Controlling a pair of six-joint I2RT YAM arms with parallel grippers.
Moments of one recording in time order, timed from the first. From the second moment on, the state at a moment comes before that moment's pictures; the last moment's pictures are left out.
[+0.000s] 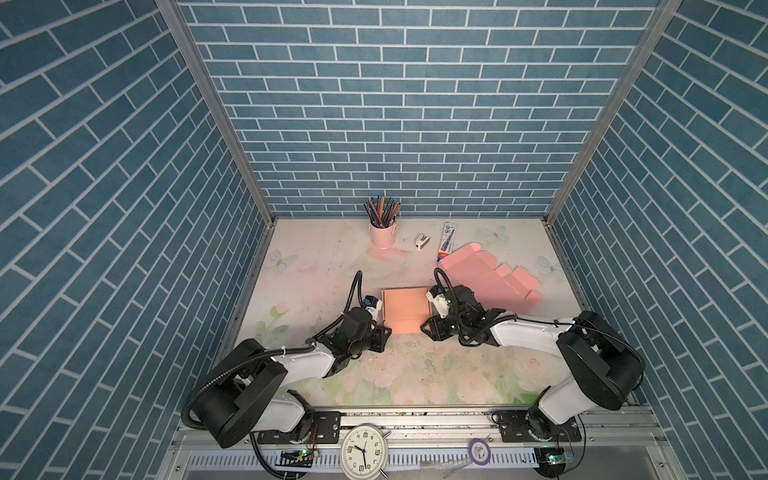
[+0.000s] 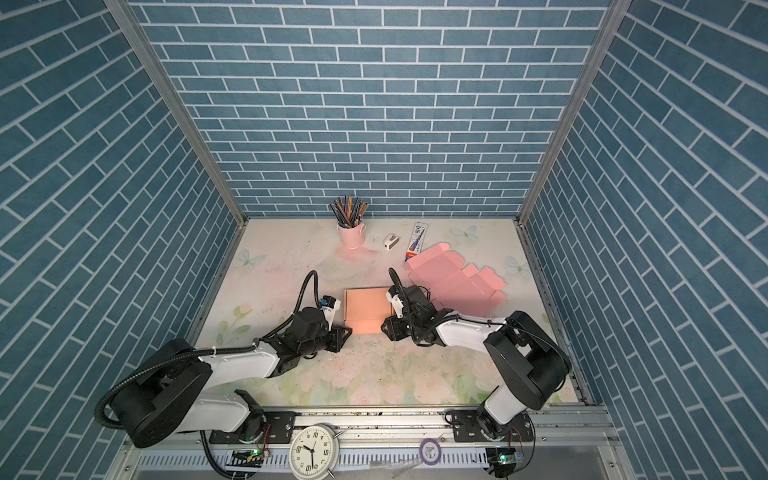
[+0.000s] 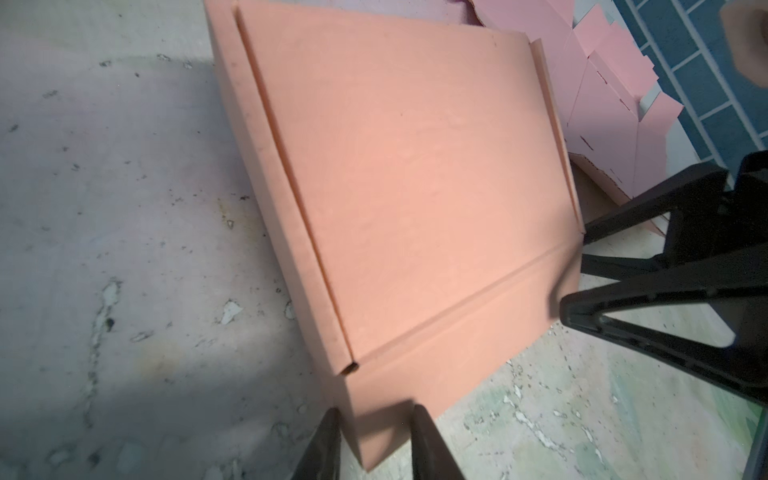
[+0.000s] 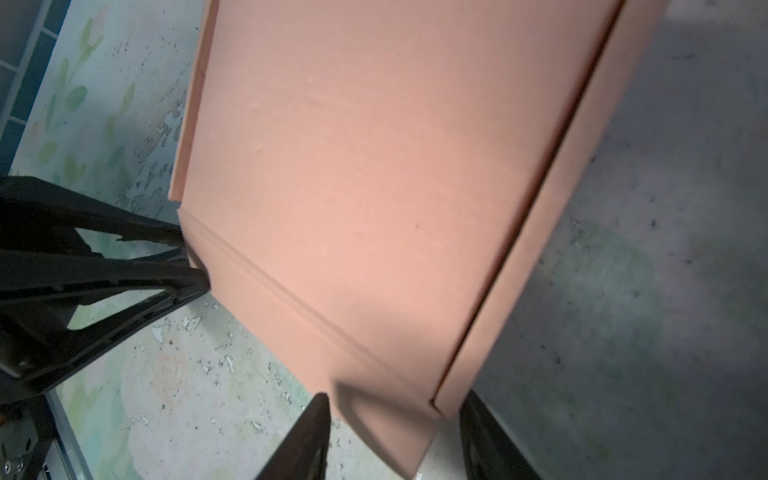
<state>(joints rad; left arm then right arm) -0.66 1.36 0.34 0.33 0.12 -0.50 0.76 1.56 0.69 -0.01 -0.26 0.34</state>
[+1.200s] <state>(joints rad) -0.65 1.44 0.40 0.37 0.14 -0.48 0.65 1.89 1.18 -0.18 -0.11 0.16</state>
